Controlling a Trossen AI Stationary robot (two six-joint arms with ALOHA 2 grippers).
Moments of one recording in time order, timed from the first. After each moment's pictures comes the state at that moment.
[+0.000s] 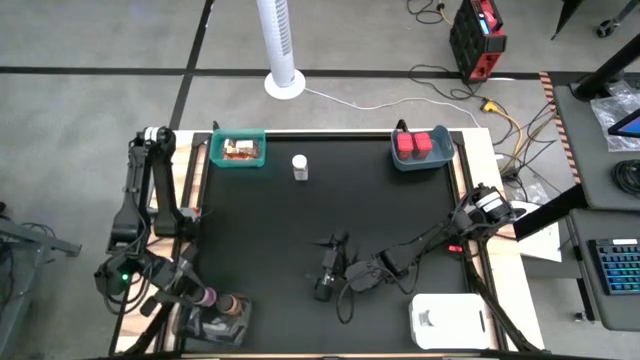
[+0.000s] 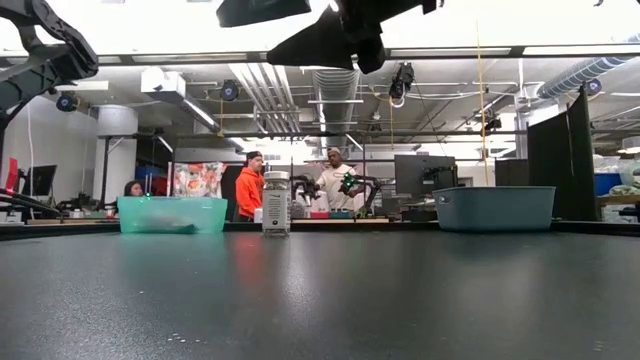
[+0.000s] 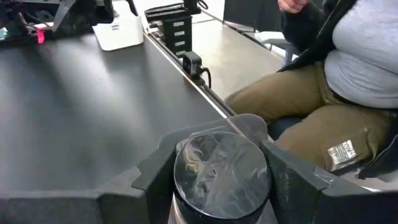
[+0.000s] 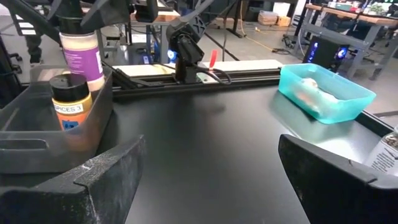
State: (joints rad) left arm -1.63 0.72 0.48 -0.44 -0.96 -0.67; right arm 0.43 1.94 1.20 0.47 0.72 0.12
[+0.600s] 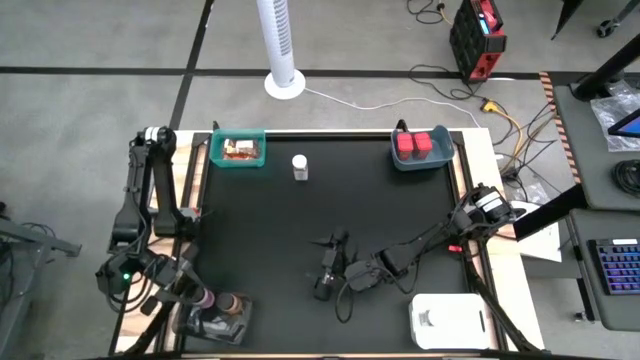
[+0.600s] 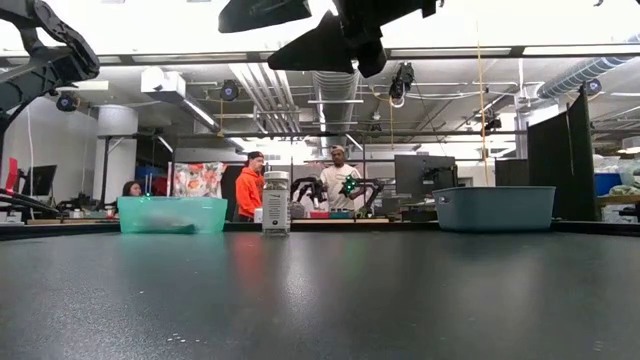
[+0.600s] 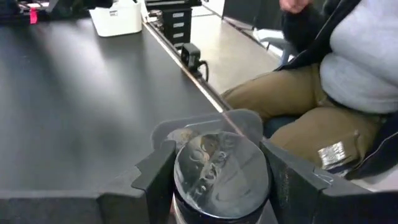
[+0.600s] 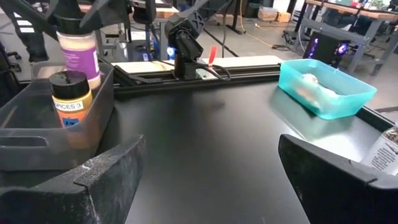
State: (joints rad) left arm -1.63 0.71 0.48 -0.46 -0.93 -0.75; right arm 0.43 1.94 1.19 0.45 0.72 0.14
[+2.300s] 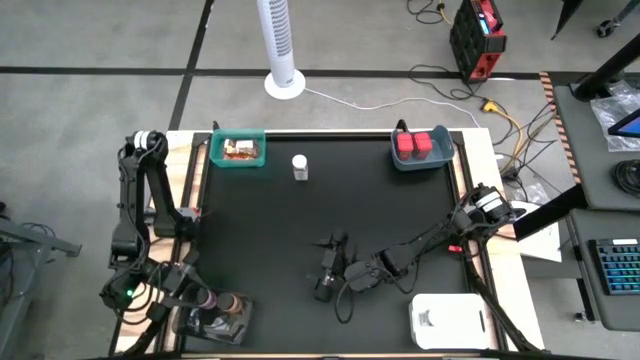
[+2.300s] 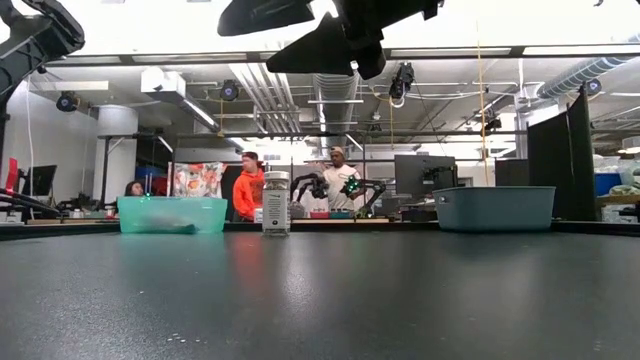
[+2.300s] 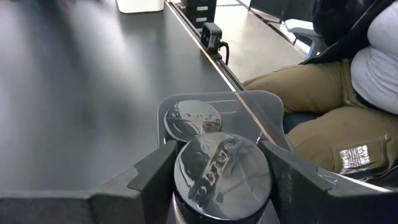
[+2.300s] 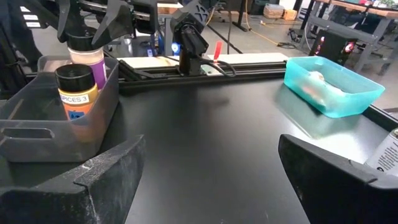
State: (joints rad) left arm -1.63 0.91 0.47 -0.46 -0.98 -0.98; right arm 0.43 1.94 1.19 0.44 0.70 0.14
